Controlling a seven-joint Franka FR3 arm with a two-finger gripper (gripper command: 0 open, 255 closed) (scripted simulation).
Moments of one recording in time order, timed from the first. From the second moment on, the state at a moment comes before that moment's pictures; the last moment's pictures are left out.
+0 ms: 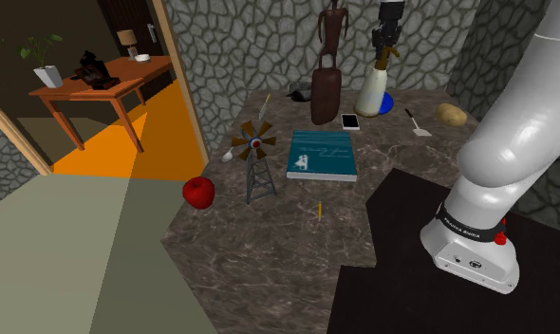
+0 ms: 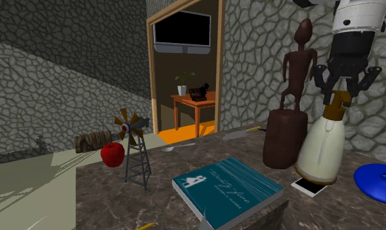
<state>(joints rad) -0.33 0.03 -0.38 -1.75 0.02 1.73 -0.48</state>
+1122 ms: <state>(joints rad) -0.43 0.25 -0.44 -1.70 0.12 1.88 -0.66</state>
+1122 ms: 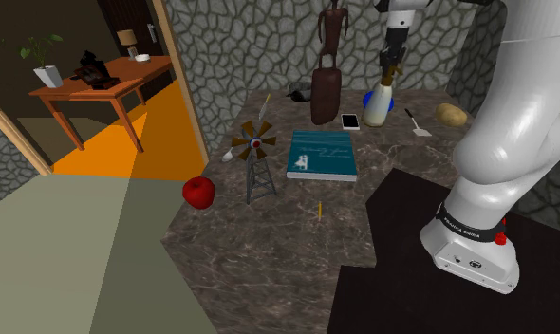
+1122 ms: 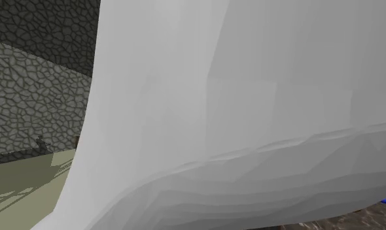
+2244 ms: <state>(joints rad) -0.43 0.25 -0.44 -1.70 0.12 1.88 -0.66</state>
